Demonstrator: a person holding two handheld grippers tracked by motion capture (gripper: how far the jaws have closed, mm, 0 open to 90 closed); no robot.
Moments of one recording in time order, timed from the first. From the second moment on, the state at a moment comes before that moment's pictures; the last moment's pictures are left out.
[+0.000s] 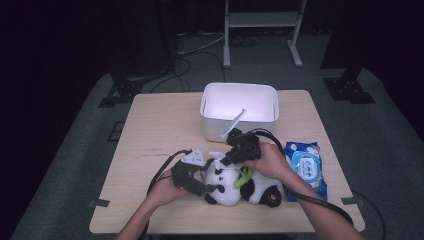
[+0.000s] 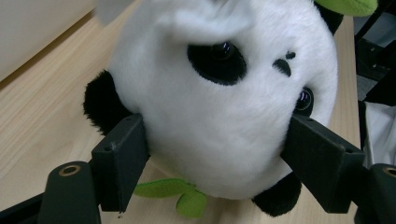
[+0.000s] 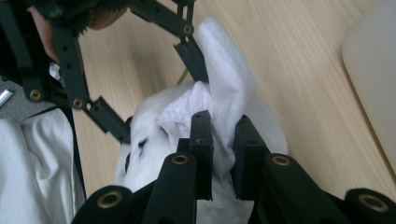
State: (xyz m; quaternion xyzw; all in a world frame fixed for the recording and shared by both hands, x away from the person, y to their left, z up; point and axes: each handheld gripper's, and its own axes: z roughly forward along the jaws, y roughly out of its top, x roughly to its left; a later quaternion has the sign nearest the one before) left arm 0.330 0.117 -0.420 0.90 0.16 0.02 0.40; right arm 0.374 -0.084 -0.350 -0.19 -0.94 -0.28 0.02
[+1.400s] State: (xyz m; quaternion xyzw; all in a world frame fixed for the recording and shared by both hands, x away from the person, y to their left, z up) left arm 0.334 0.131 -0.413 0.90 0.17 0.02 0.40; right arm 0.340 -0.113 -0.341 -0.19 -0.93 -0.30 0.01
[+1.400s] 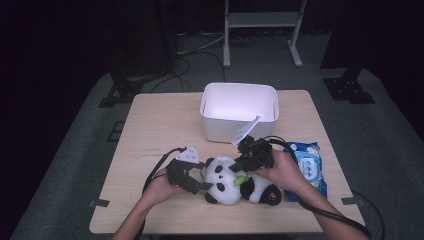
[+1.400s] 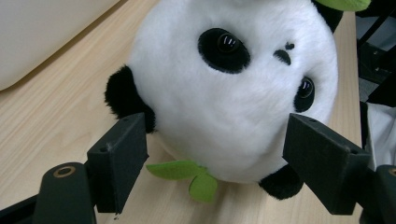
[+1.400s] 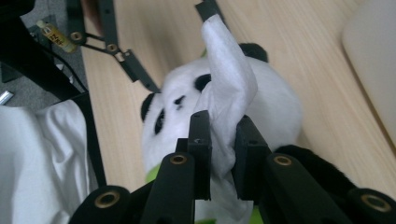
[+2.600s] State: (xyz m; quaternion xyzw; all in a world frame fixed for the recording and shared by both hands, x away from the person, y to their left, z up) left arm 0.332 0.129 -0.415 0.90 0.16 0.03 0.39; right arm 0.348 -0.108 -0.357 -0.20 -0.93 -0.29 -0.01
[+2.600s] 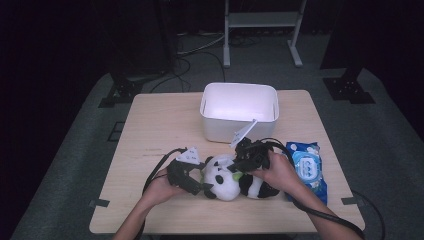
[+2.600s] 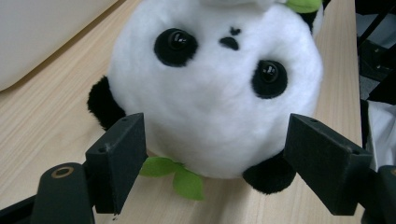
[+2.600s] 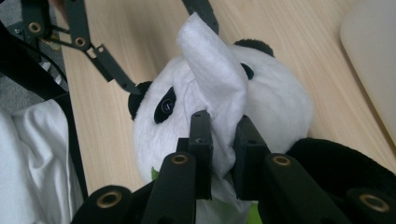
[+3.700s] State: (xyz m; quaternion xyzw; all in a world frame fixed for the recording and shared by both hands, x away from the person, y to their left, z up) left arm 0.335 0.121 -0.423 0.90 0.16 0.03 0.40; right arm 0.329 -0.083 -0.357 -0.16 -0.94 -0.31 0.01
